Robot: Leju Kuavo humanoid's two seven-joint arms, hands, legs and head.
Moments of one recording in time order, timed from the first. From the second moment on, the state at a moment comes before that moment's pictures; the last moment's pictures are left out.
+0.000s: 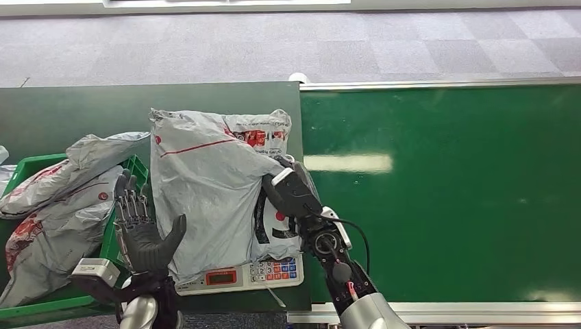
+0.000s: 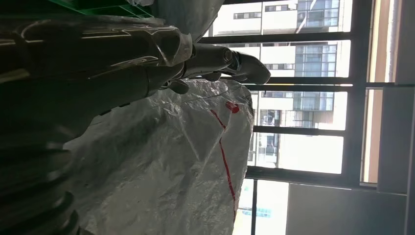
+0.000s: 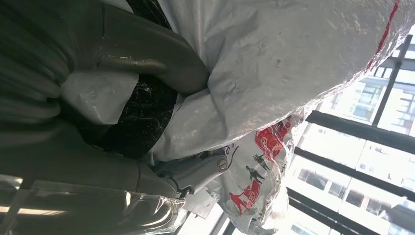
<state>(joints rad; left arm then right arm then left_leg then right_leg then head) 0.00 -0.30 0.05 -1.53 0.00 0.04 -0.70 -0.53 0.34 0.32 -0.64 0.51 -0.08 -0.49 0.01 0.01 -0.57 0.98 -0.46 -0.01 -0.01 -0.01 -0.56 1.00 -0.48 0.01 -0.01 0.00</state>
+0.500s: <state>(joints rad) 0.03 -0.30 0.11 -1.60 0.01 0.06 -0.70 -0.56 0.34 0.35 -0.52 0.52 -0.10 -0.49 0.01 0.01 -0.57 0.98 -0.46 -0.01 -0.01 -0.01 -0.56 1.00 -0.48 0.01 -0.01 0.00</state>
